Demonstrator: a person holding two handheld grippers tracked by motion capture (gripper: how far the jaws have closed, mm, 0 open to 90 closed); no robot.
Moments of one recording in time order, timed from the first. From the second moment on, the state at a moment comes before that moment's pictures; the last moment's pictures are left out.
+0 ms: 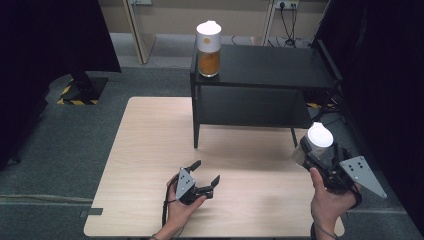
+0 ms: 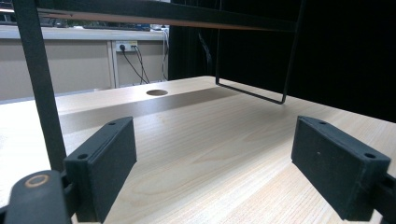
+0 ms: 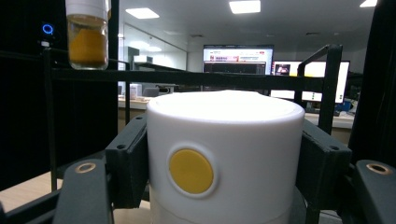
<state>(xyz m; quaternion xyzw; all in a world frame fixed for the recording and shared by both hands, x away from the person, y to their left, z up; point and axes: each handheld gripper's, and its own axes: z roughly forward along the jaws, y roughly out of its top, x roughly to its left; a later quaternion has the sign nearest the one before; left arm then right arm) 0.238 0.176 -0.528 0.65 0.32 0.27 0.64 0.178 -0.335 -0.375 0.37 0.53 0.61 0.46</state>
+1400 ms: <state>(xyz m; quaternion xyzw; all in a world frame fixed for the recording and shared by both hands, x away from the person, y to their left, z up) 0.238 0.176 -0.527 0.65 0.32 0.27 0.64 0.225 -0.326 -0.282 0.32 0.50 0.63 0.49</state>
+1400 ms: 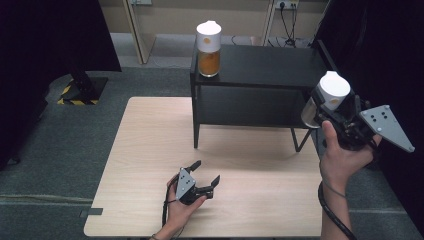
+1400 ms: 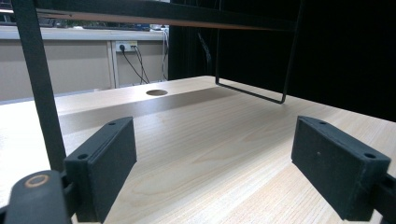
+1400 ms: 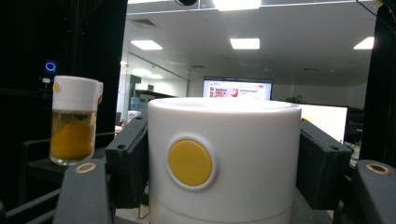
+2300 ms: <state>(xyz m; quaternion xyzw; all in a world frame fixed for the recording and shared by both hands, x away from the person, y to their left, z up) 0.239 0.177 -0.527 0.65 0.32 0.27 0.64 0.275 -0.322 -0.236 0.35 0.49 0.63 0.49</state>
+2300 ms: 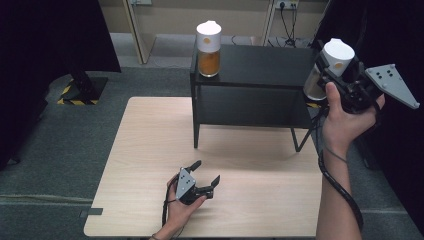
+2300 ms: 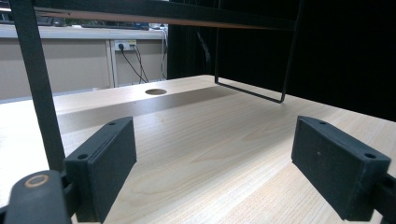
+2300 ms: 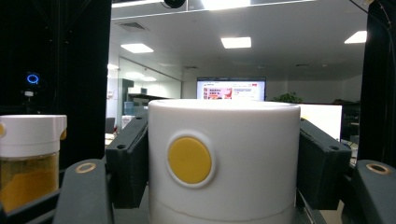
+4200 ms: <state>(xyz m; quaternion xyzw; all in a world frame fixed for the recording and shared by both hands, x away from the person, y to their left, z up) 0.240 0.177 -0.526 0.65 0.32 0.27 0.64 0.364 -0.315 -0.222 0.40 0.50 0.60 0.49</state>
